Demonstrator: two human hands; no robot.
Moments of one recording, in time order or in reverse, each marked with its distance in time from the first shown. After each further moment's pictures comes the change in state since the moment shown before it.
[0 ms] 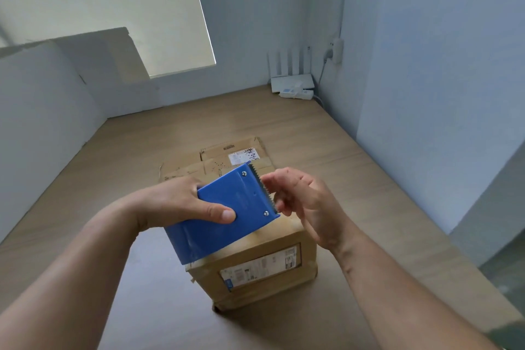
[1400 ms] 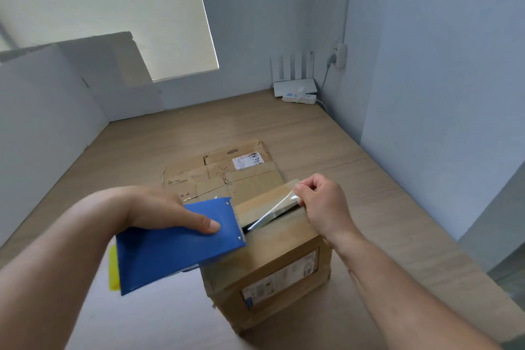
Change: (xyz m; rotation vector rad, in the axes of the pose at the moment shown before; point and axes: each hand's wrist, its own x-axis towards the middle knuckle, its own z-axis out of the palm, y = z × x) left_hand -0.015 -0.009 -0.030 0.342 -0.030 -0.592; right_hand 0.022 0.033 -0.009 -0.502 0.564 0.064
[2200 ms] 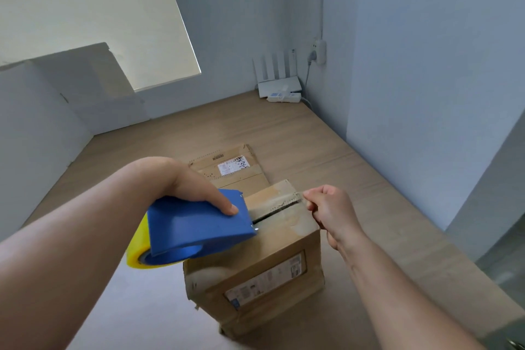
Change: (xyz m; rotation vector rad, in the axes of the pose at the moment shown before) left_hand 0.039 0.091 -0.021 0.105 -0.118 -0.110; right_hand 0.020 0.042 -0.036 0.365 0.051 0.339
